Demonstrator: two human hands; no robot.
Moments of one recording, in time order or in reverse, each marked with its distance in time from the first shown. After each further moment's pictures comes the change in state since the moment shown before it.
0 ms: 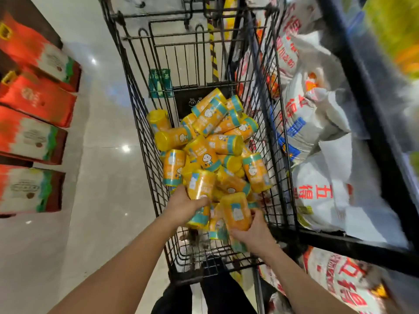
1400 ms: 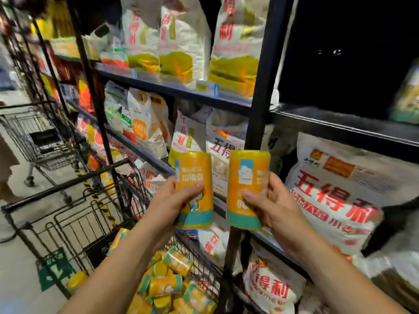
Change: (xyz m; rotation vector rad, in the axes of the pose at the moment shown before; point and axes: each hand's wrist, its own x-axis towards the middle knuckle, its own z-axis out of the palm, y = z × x) left_hand -0.327 0.237 -0.004 -0.284 -0.764 0.787; right_hand -0.421 -0.128 -0.101 0.734 0.724 -0.828
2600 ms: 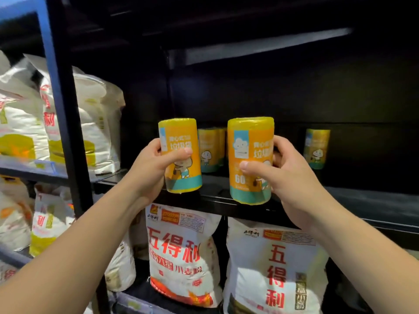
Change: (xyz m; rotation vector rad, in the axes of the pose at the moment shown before) left_hand 0.027 0.088 0.356 0.147 -0.415 0.335; right_hand -0.140 -0.224 -0.260 -0.363 0.480 -0.421
